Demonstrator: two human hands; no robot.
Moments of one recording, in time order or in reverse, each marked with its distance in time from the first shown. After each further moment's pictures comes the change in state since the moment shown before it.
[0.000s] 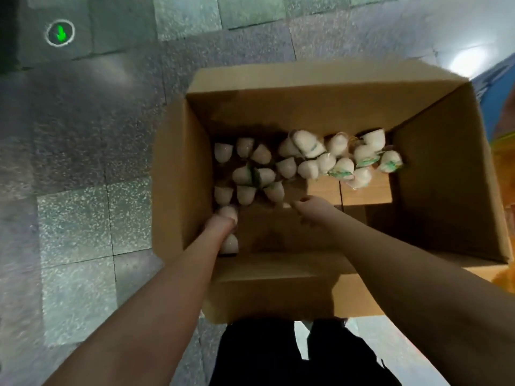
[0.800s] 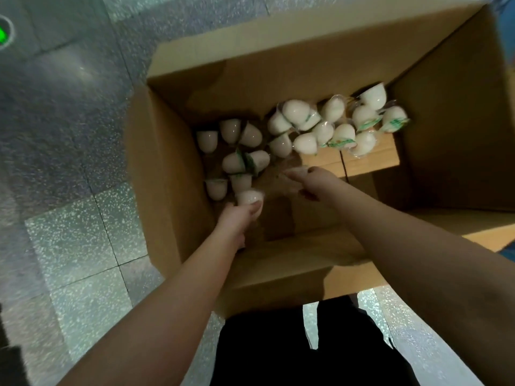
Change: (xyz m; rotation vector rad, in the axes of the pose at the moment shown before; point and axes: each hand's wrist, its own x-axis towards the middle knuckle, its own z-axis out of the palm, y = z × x) left_hand 0.006 0.013 0.031 -0.509 -0.204 0.038; right_hand 0.032 0.003 0.003 0.478 0.068 0.115
